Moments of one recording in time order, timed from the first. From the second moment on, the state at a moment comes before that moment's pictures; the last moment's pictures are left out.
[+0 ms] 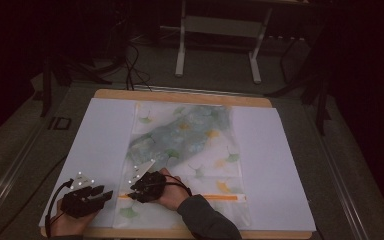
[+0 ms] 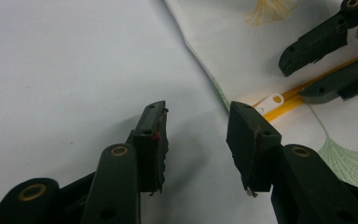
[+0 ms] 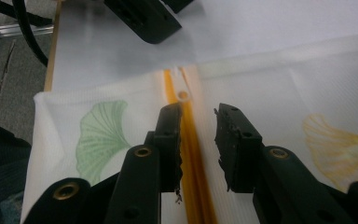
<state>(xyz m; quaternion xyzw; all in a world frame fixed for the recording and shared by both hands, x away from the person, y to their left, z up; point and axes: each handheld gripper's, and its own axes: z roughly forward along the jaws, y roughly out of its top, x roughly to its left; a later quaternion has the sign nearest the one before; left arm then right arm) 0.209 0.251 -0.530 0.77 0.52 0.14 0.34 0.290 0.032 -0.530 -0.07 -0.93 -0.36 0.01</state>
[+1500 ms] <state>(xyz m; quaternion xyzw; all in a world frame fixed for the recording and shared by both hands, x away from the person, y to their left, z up) 0.201 0.238 -0.529 0.79 0.50 0.08 0.36 0.277 0.049 -0.527 -0.06 -0.93 -0.36 -0.02</state>
